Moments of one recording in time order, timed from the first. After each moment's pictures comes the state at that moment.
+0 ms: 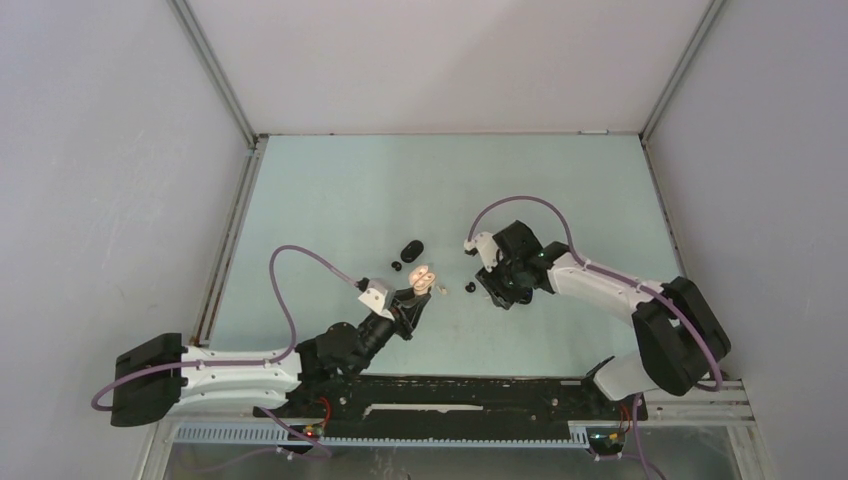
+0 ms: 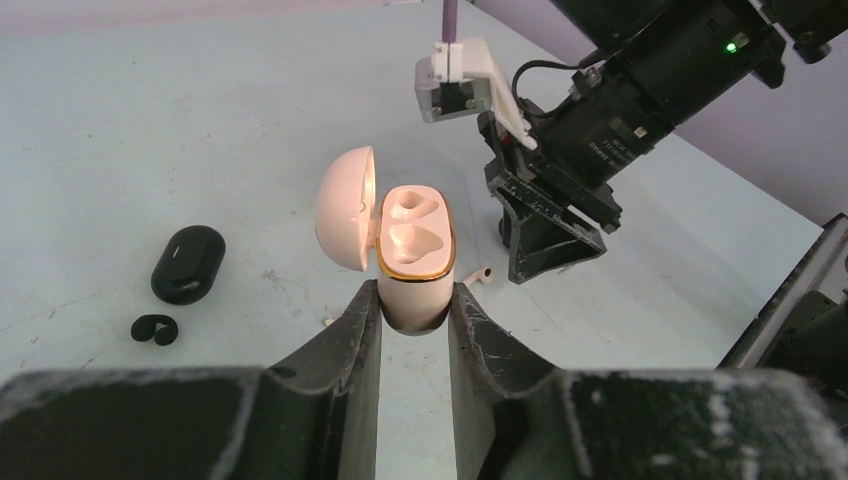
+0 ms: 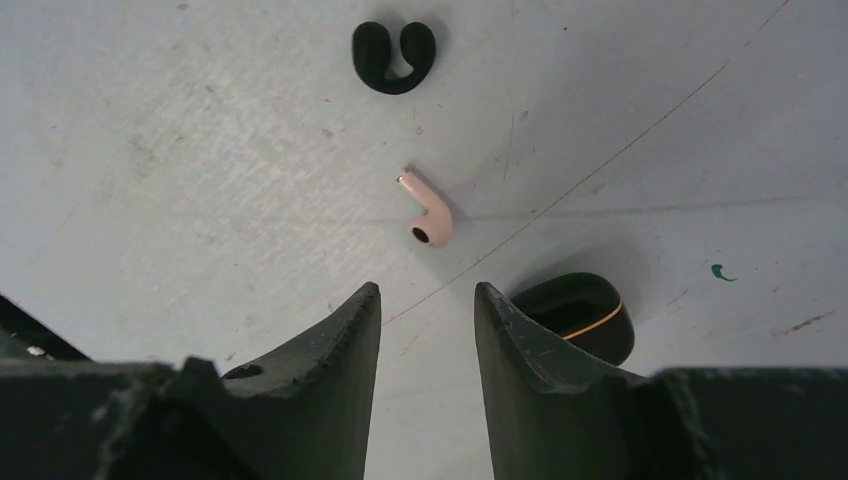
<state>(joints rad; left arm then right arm) -1.29 0.87 0.16 0.78 -0.60 -0.18 0.63 1.44 0.82 -0.49 -0.17 -0.19</state>
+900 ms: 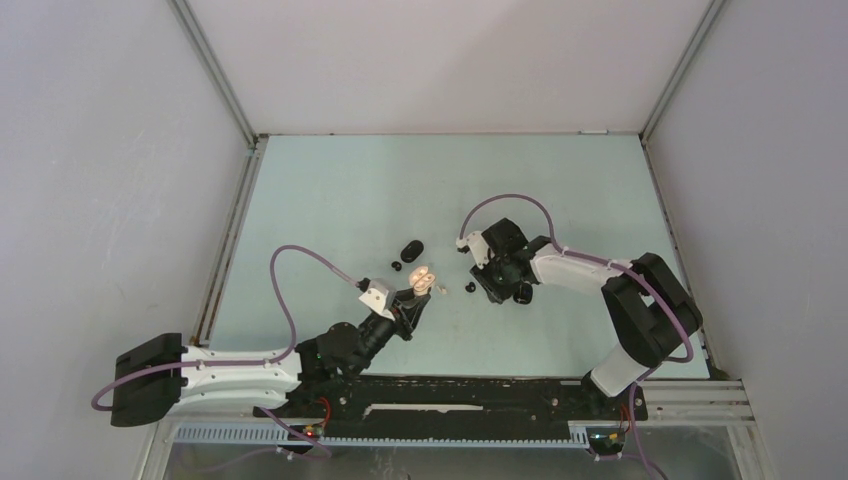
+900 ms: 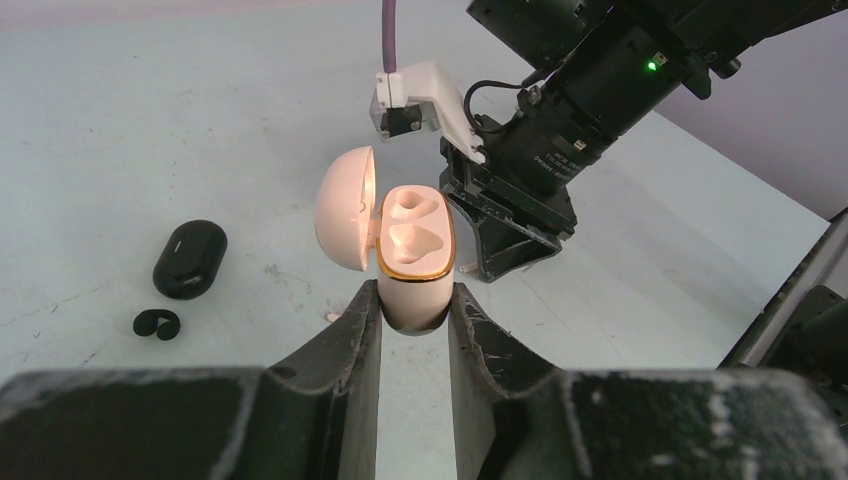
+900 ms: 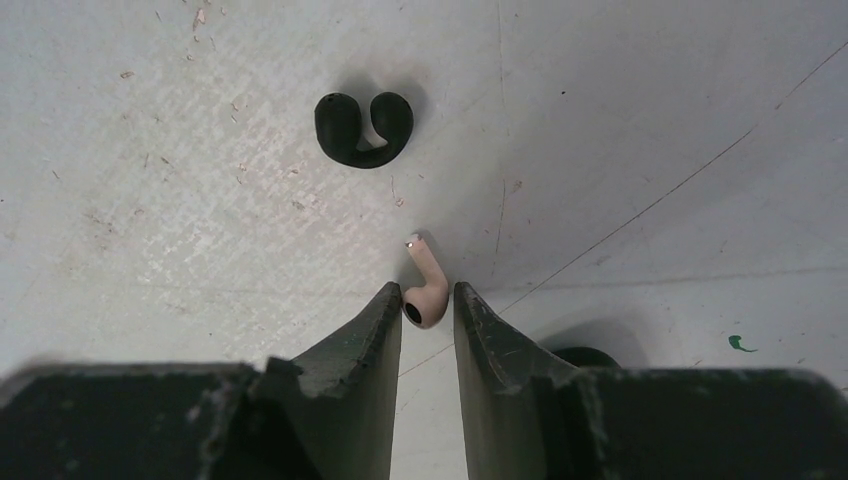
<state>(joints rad) -1.29 0.87 0.16 0.76 -0.61 -0.18 0.63 1.62 0.88 -0.43 -0.15 -0.17</state>
